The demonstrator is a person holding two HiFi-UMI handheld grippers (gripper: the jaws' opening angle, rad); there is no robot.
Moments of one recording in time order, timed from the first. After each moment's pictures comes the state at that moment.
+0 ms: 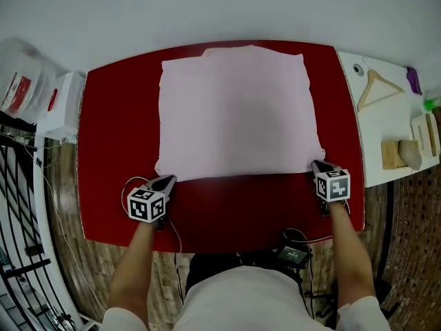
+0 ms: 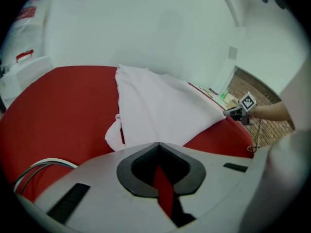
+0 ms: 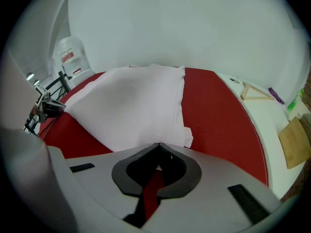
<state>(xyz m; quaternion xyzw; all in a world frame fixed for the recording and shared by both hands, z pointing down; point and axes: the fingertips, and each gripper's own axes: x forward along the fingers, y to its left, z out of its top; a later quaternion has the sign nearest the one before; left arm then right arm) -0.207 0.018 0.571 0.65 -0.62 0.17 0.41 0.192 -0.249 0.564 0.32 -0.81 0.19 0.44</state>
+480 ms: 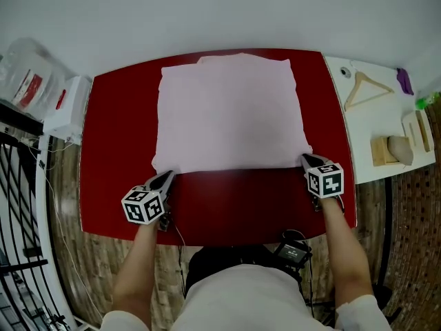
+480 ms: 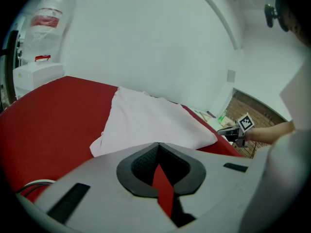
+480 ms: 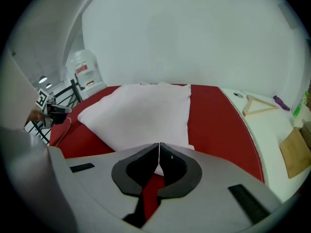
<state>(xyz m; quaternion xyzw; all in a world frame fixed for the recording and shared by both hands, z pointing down) -0.172 0.005 0.499 0.65 -0.67 0.06 0.37 0.175 -0.246 0.517 0.29 -0.87 0.17 0.37</state>
